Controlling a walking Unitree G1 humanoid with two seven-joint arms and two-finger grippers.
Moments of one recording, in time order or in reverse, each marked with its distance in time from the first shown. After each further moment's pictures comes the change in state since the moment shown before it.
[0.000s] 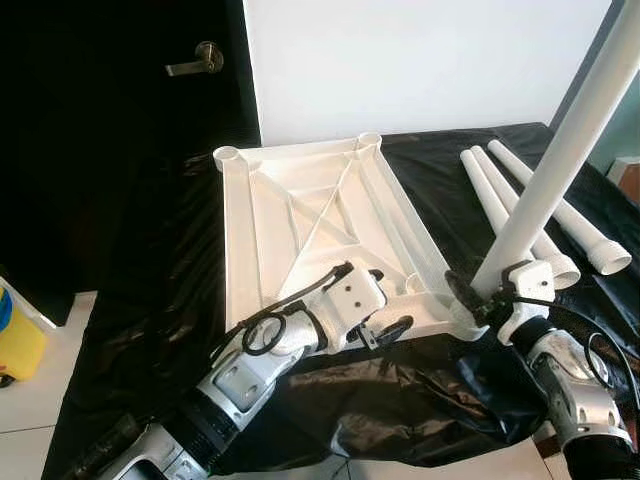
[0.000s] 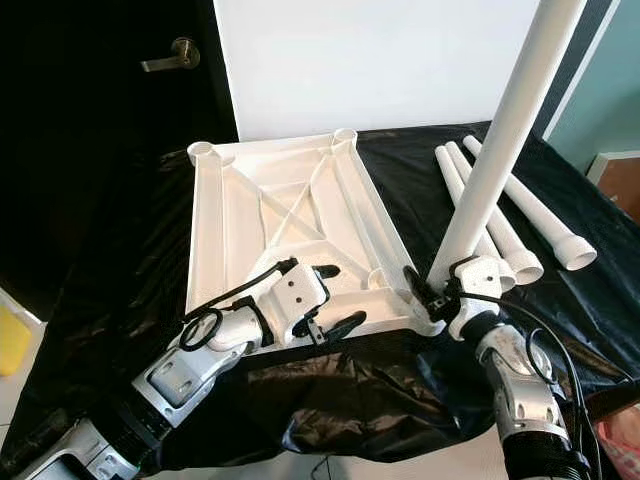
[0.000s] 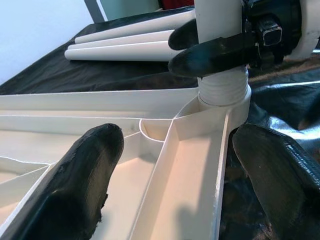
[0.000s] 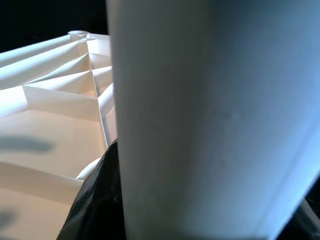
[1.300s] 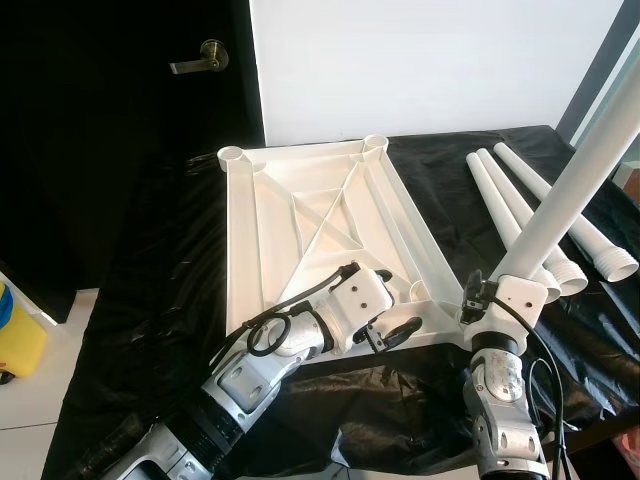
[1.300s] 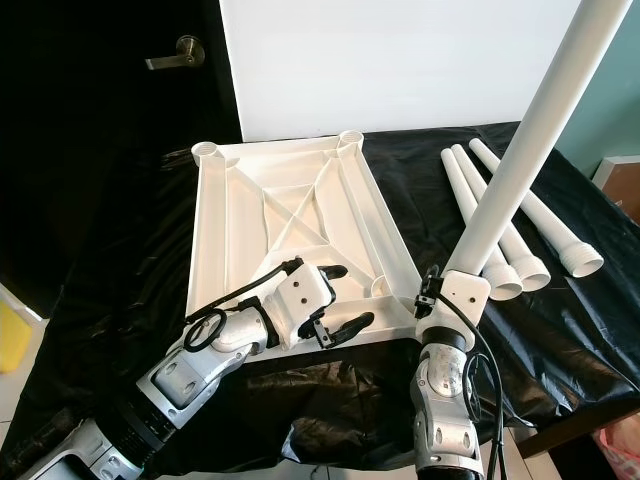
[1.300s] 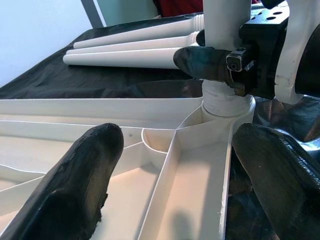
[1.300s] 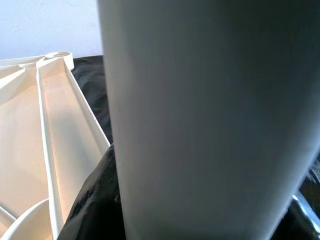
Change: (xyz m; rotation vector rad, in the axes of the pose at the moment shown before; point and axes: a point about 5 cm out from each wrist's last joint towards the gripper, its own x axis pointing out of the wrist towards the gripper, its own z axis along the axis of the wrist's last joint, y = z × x) left arm 0.004 -0.005 0.004 -0.015 -0.023 -0.020; right arm 0.002 0.051 0.003 0.147 0.038 -0.793
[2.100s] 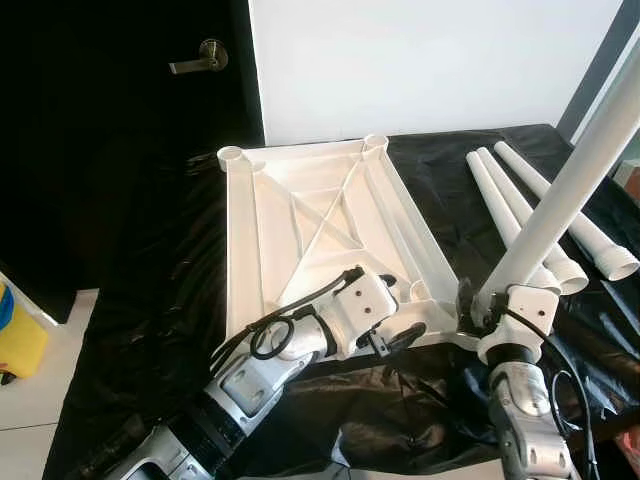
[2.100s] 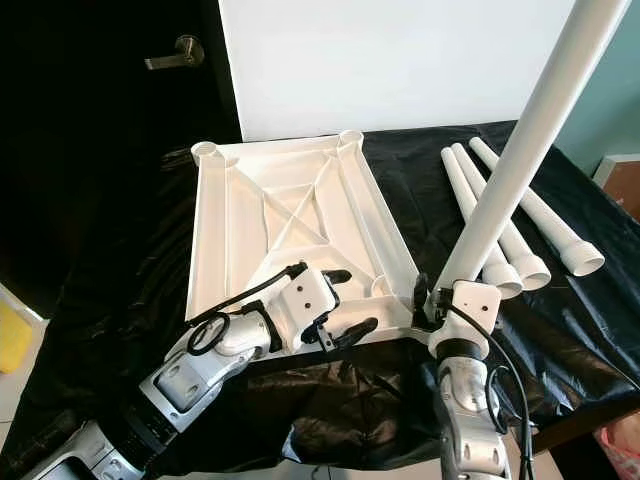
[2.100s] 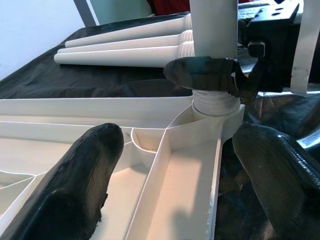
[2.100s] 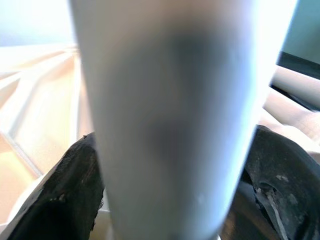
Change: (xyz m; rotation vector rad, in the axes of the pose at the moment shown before) left arm 0.002 -0.005 -0.001 -0.008 -0.002 -0.016; right arm 0.000 -0.025 0.006 -0.038 -0.031 0.248
